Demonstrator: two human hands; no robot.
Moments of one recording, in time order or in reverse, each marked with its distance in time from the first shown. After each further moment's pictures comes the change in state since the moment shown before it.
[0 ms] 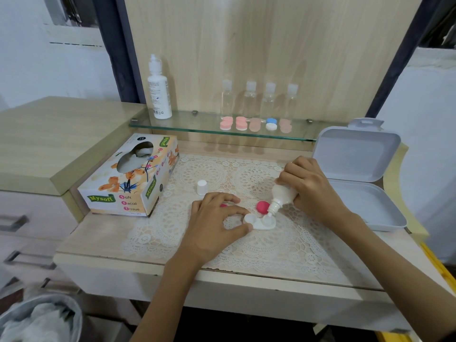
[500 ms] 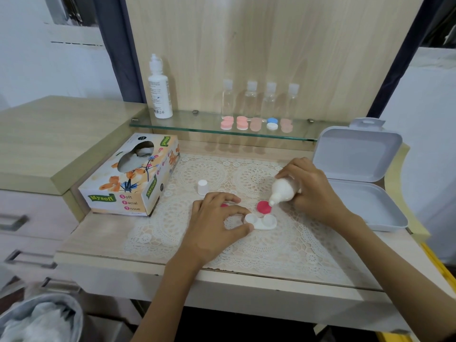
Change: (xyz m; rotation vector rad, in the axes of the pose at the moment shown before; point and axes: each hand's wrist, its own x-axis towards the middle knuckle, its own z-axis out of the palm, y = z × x) left_hand 0.000 -0.002 0.002 -0.004 0.011 0.002; right_hand -0.002 0.000 0.000 0.340 -0.111 0.271
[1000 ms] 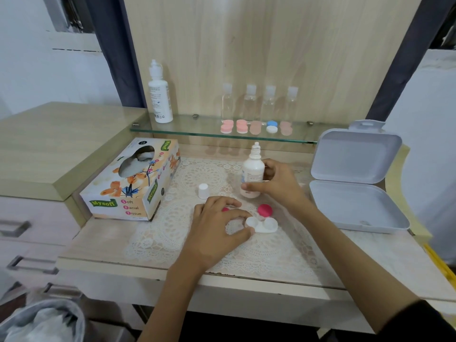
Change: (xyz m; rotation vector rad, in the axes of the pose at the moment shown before) left_hand -0.001 0.003 -0.001 0.030 -0.006 0.011; right_hand 0.041 -0.038 0.037 0.637 0.008 0.572
